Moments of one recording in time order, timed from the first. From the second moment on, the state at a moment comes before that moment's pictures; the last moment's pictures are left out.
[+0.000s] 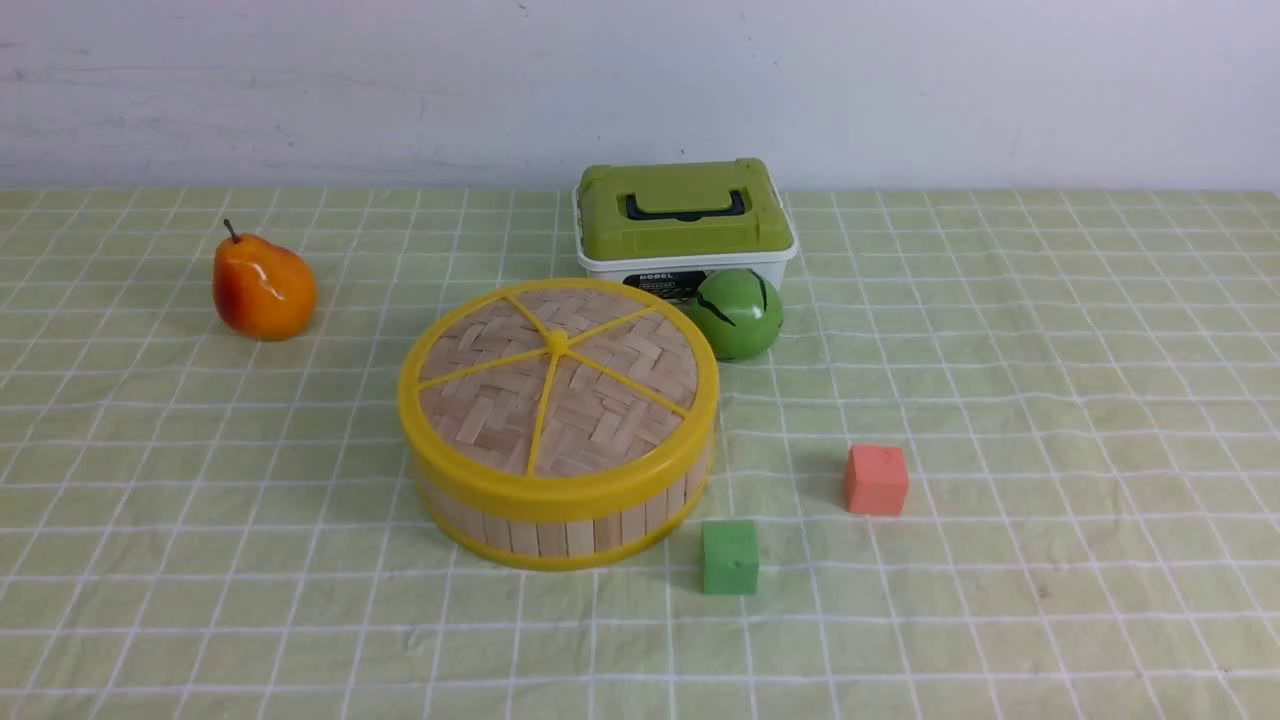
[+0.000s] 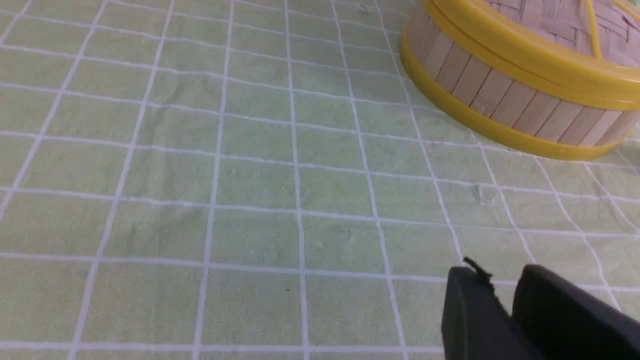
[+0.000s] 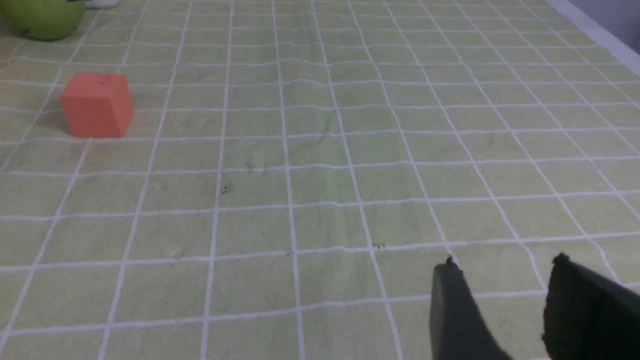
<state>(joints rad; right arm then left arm) -0.10 -0.02 0.02 -0.05 0.37 0.07 -0.11 -0.01 0.03 -0.13 0.40 -0.15</state>
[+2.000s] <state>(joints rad) -0.10 -0.02 0.02 -0.05 0.37 0.07 -0.11 -0.01 0.02 -0.19 -0.47 -0.25</state>
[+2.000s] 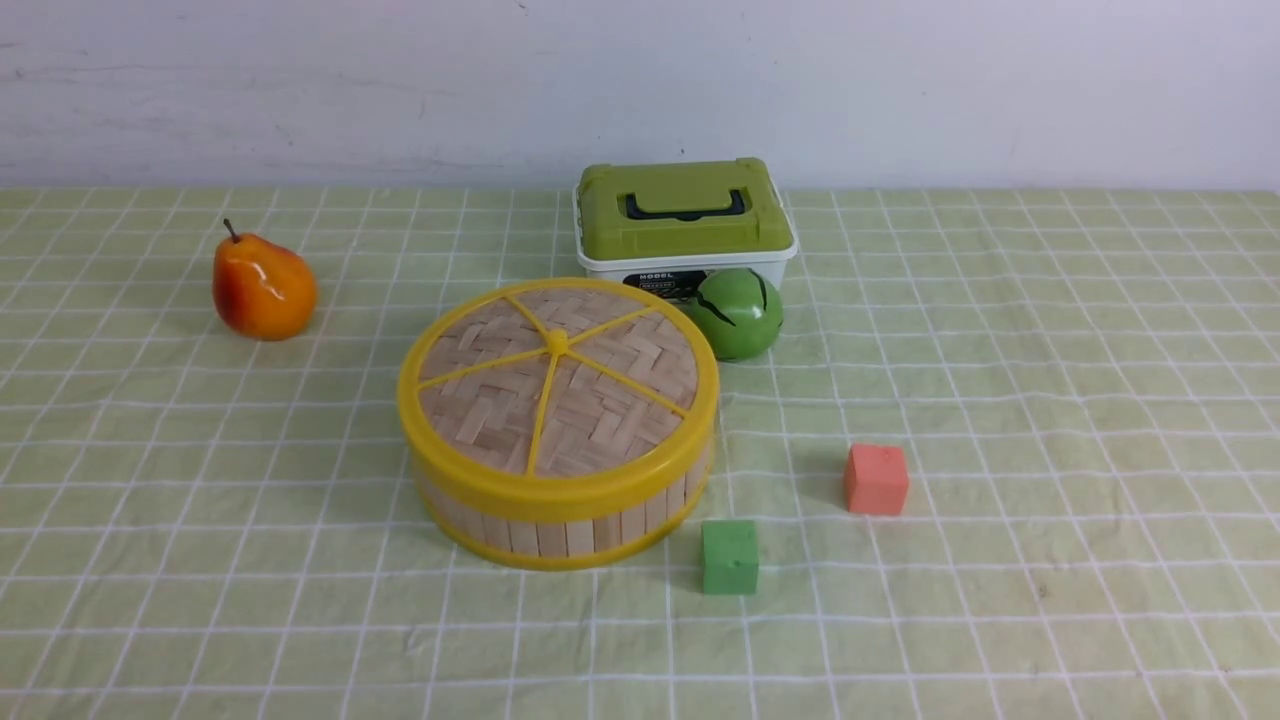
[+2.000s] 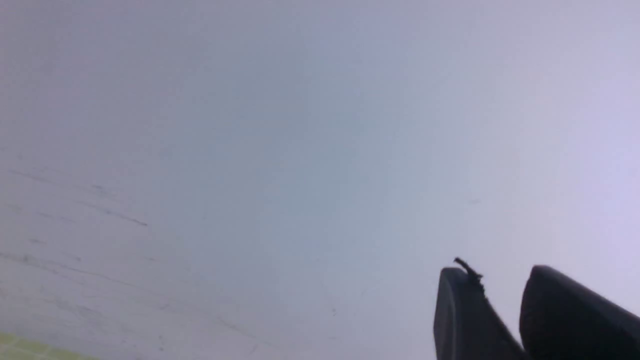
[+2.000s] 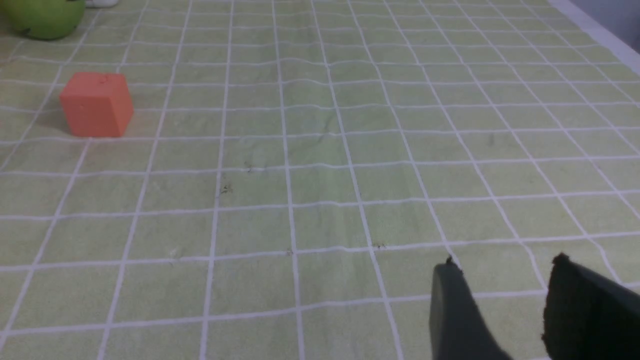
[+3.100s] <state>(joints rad) -0.10 -0.02 0.02 -0.05 0.37 0.07 -0.16 1.64 -1.63 -0.44 1.14 -0.02</state>
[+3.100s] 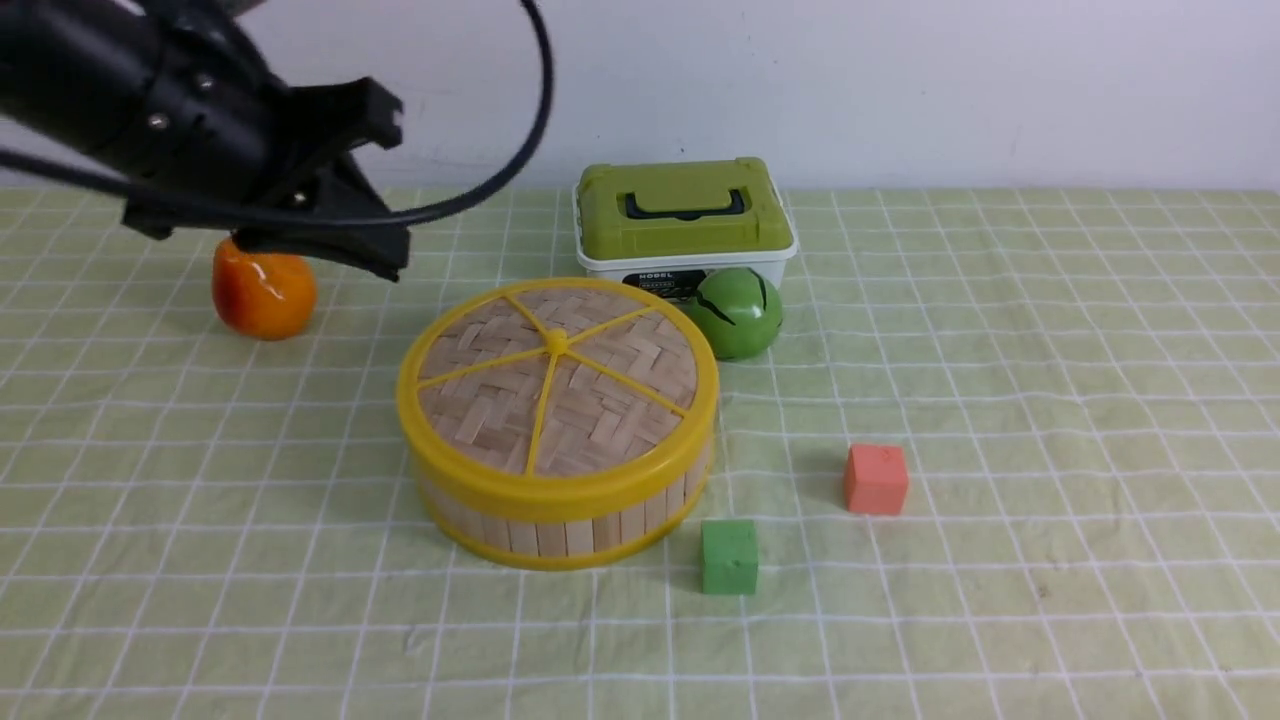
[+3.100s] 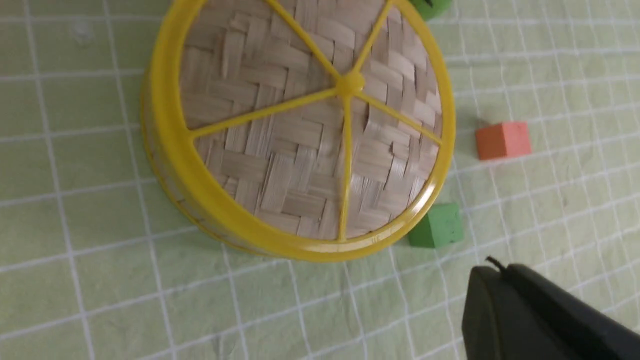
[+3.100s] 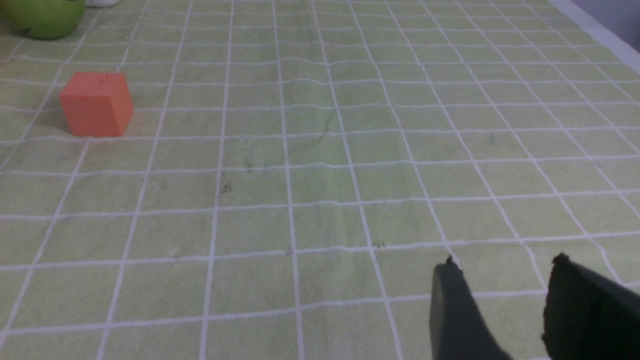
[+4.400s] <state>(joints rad) -0.10 -0.02 0.02 -0.05 0.37 0.07 -0.51 2.24 -2.18 0.22 1.24 -0.33</state>
